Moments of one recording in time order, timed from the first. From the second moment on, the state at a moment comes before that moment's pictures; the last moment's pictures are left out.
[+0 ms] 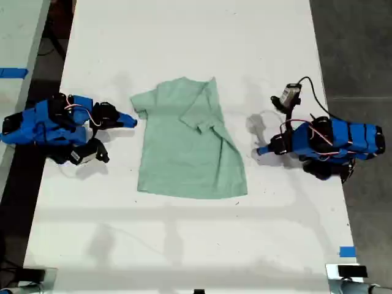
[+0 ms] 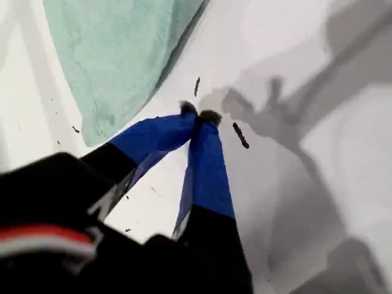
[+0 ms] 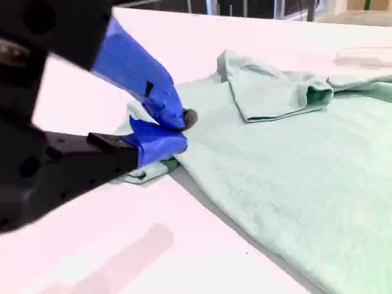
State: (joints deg) arm 0 -20.9 205.0 186.3 58.1 4.1; arm 1 7.1 199.9 174.7 76.4 -26.6
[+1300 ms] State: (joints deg) arm 0 -54.2 105.6 117.4 65.0 27.6; arm 1 6.9 199.9 174.7 76.4 -26.0
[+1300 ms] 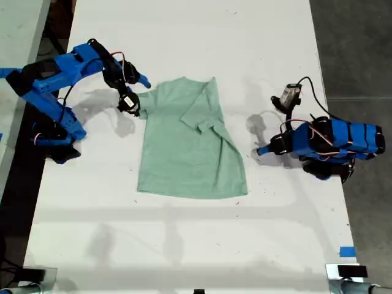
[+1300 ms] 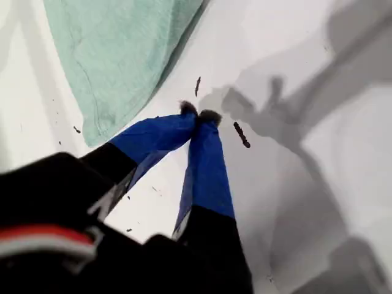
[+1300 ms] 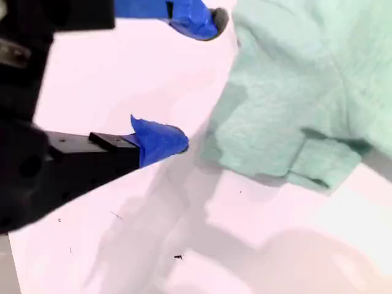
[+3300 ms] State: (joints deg) arm 0 -30.9 126.9 86.1 86.2 10.9; arm 1 6.9 199.9 174.7 76.4 -26.5
